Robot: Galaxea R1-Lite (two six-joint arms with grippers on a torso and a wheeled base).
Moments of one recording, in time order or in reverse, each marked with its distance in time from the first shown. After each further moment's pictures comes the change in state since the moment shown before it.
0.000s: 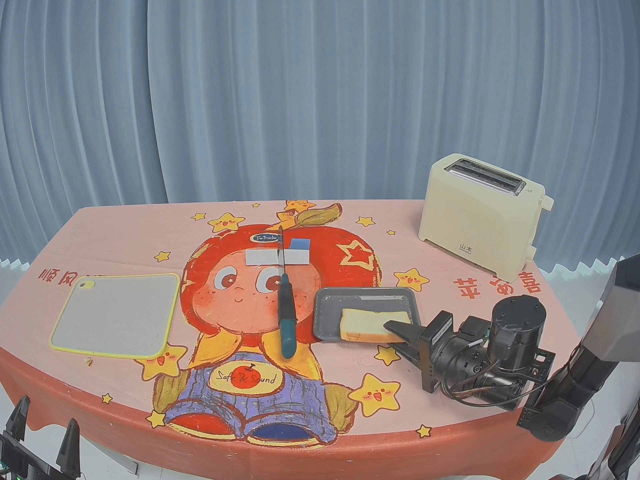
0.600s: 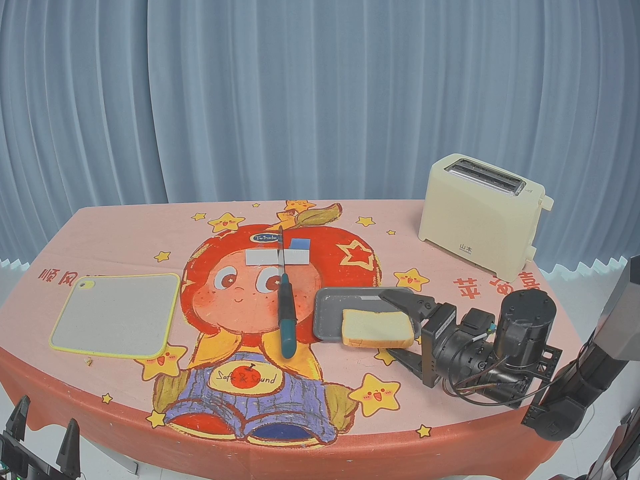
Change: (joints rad) left arm 0.000 0.000 0.000 0.000 0.000 0.000; right arm 0.014 -0.044 -0.007 -0.002 0.000 -0.016
